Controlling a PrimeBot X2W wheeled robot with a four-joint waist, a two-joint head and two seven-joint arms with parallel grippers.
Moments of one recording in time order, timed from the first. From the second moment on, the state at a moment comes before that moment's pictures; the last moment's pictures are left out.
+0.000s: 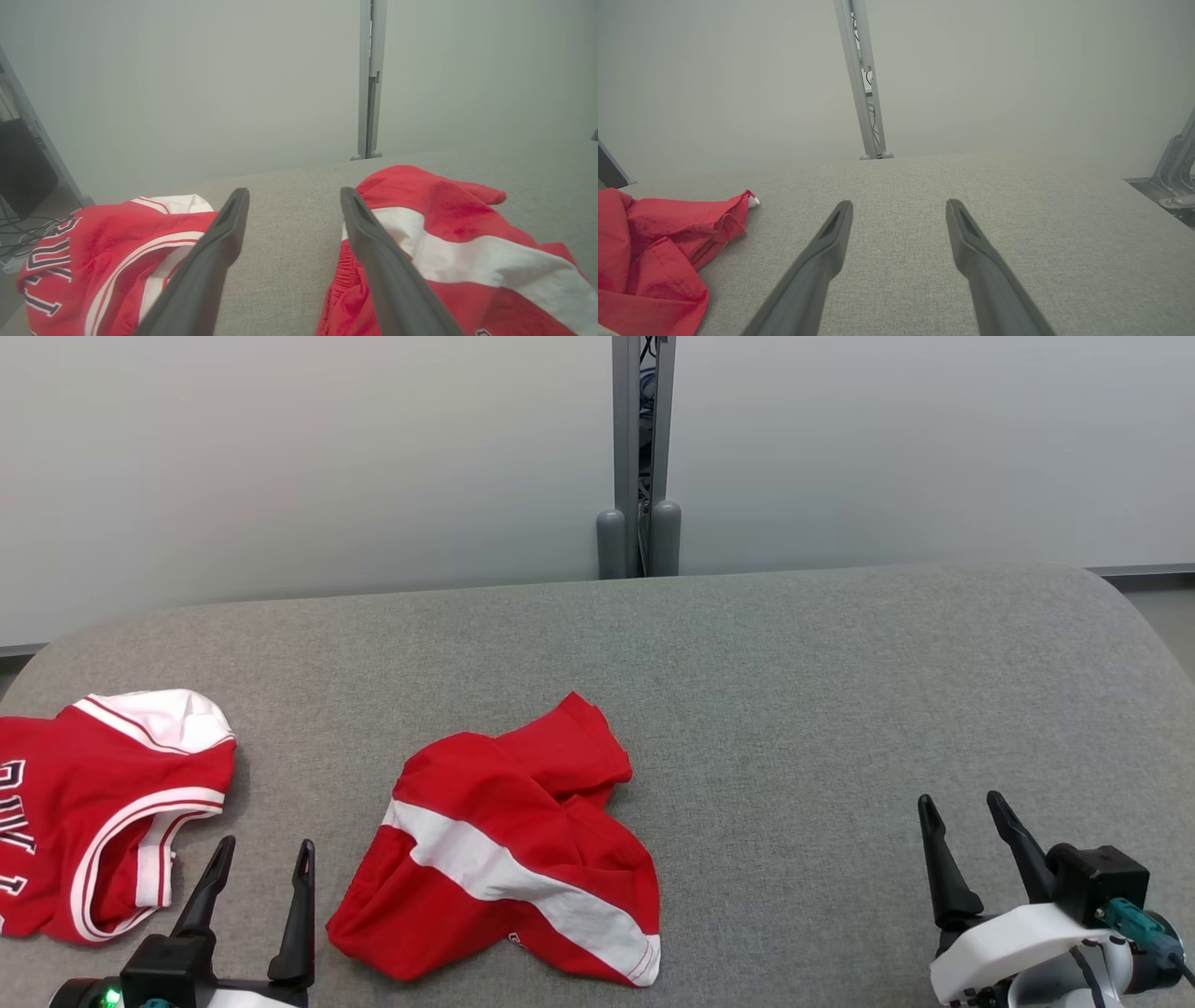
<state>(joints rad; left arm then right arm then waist) 0.07 0.13 0.03 0.19 -0.10 -0.08 -0.26 -0.12 -0.06 0.02 0.40 0.19 0.13 -0.22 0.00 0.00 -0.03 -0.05</state>
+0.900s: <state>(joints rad) 0.08 0.10 0.05 0.19 -0.18 -0.09 -0.26 -0.09 -0.05 0.02 0.40 0.20 0.13 -0.22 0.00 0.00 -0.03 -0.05</state>
